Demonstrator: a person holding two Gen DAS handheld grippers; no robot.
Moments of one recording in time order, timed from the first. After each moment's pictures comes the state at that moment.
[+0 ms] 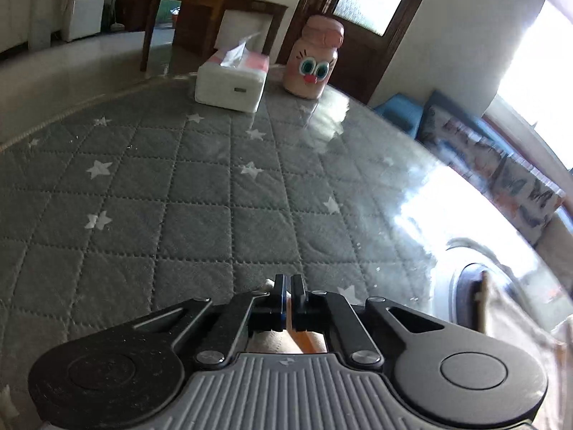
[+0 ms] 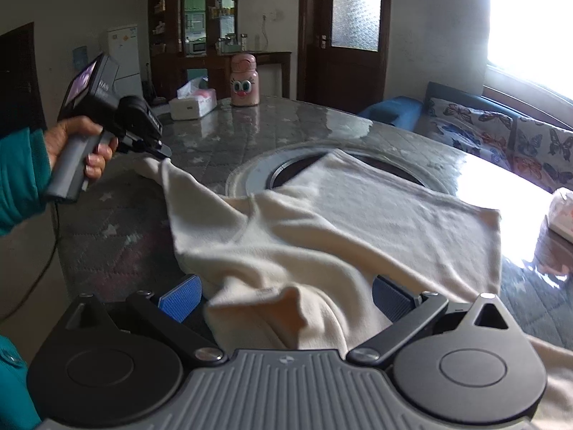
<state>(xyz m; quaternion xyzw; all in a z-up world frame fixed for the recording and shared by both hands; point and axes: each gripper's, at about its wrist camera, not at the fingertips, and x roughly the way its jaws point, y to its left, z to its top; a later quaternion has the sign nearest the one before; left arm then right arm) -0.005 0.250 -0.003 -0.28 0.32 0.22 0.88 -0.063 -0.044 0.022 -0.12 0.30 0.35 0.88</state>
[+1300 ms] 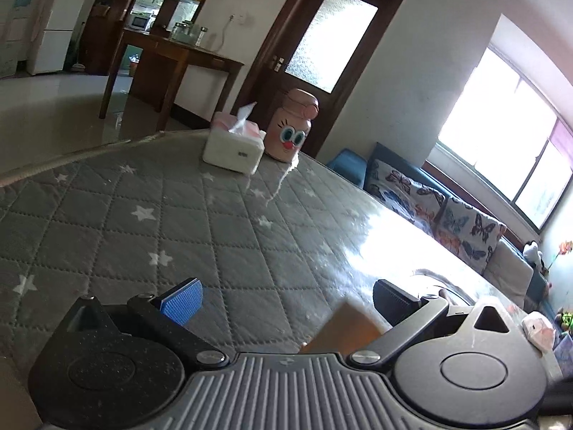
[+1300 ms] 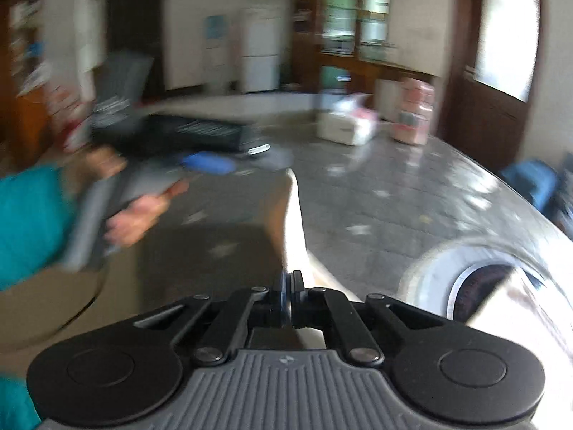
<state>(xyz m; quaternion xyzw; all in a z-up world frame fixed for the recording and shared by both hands) -0.096 0.285 0.009 -0.27 0.21 0.16 0.93 -0.067 0.122 0.032 -0.23 0.26 0.56 0.75</state>
